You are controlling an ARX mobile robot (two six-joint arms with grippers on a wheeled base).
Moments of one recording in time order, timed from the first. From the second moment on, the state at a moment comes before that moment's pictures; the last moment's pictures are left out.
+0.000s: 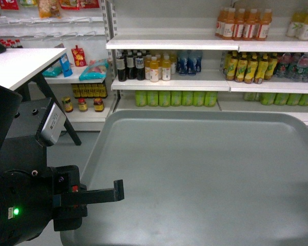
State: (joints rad) left arm -0.45 1.53 0.53 0.23 -0.24 -0.43; right arm -0.12 1.54 0.42 0.48 -0.34 0.16
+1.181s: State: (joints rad) left arm -0.45 1.53 0.53 0.23 -0.24 -0.43; right arm -0.12 1.54 0.42 0.48 -0.34 0.16
